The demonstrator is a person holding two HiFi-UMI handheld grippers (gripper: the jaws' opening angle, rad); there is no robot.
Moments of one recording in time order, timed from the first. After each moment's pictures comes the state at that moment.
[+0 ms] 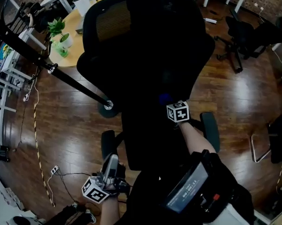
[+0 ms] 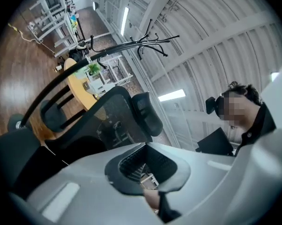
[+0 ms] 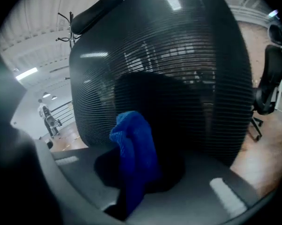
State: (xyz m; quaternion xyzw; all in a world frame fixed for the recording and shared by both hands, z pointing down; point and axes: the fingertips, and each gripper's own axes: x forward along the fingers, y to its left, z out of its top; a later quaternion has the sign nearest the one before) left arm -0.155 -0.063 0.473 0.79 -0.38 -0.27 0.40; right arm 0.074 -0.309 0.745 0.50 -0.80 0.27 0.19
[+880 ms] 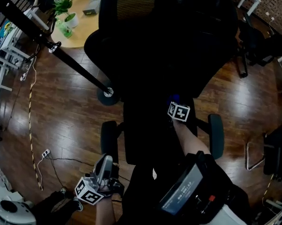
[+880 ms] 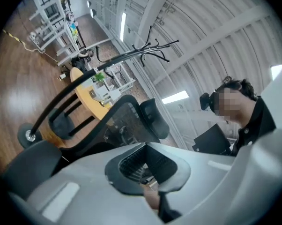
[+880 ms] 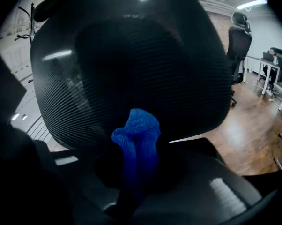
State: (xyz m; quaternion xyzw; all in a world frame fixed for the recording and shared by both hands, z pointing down) left arm -0.172 -0.038 0.484 0.78 -0.42 -0.27 0.38; right arm 0.106 -0.284 0.820 0.61 -0.67 0.39 0.18
